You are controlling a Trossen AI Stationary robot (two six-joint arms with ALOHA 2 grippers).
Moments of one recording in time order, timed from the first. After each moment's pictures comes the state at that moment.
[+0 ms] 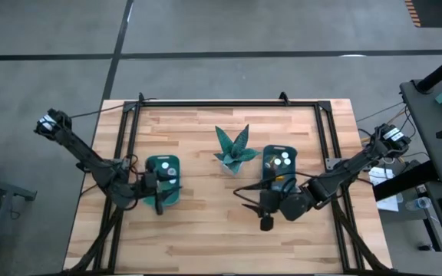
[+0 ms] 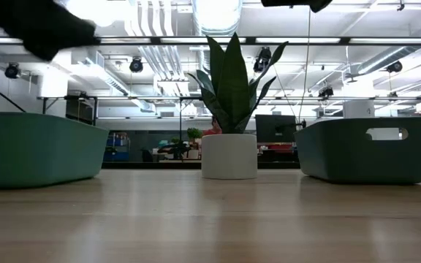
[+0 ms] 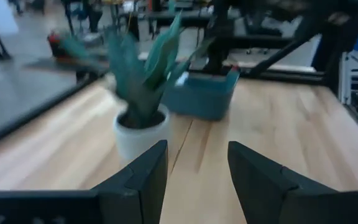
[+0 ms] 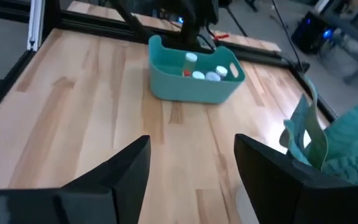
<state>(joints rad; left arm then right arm) -0.73 0.90 0.37 0.19 -0.97 -0.35 0.55 1.45 0.99 -0.08 0.63 0.12</state>
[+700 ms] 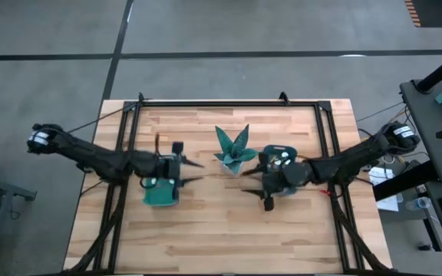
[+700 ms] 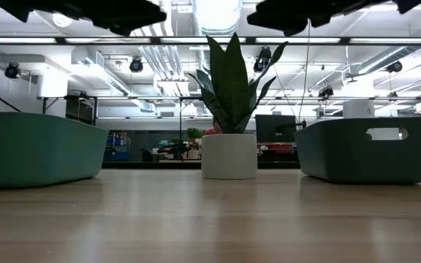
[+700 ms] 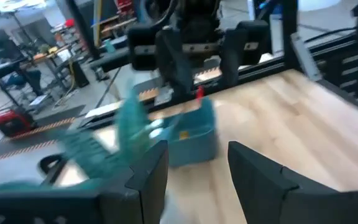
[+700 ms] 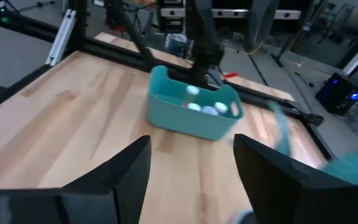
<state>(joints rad) -0.26 1.06 0.57 0.36 -0.25 0.26 0.31 1.33 0.72 0.36 0.25 -0.23</state>
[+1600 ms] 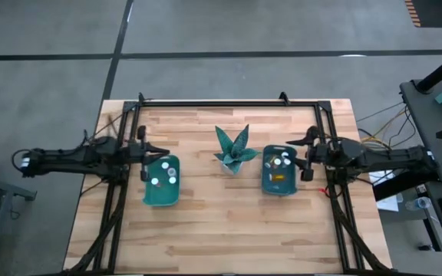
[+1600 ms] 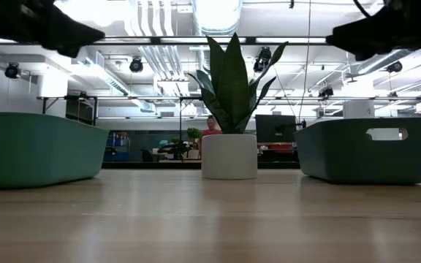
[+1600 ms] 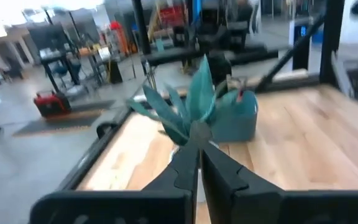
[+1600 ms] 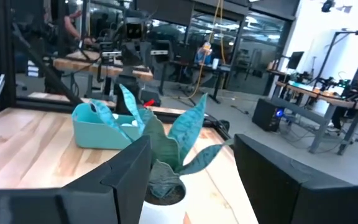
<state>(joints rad) 0.01 0.31 0.33 -0.07 -0.12 0.19 0.03 0.26 0.21 0.21 0.18 -0.22</state>
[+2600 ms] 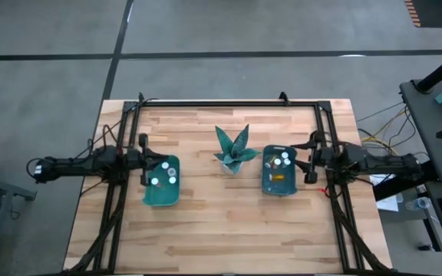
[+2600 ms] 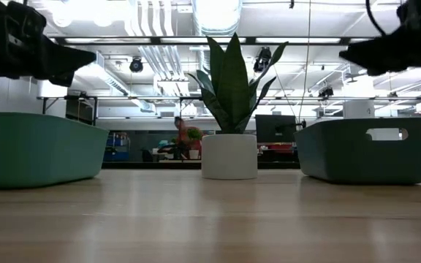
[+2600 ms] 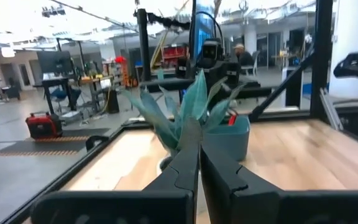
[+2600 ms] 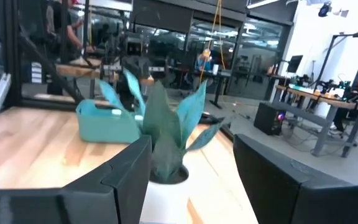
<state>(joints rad) 0.01 0.04 0.01 0.10 -0.10 0.11 0.03 0.00 0.09 0.02 0.18 -0.19</state>
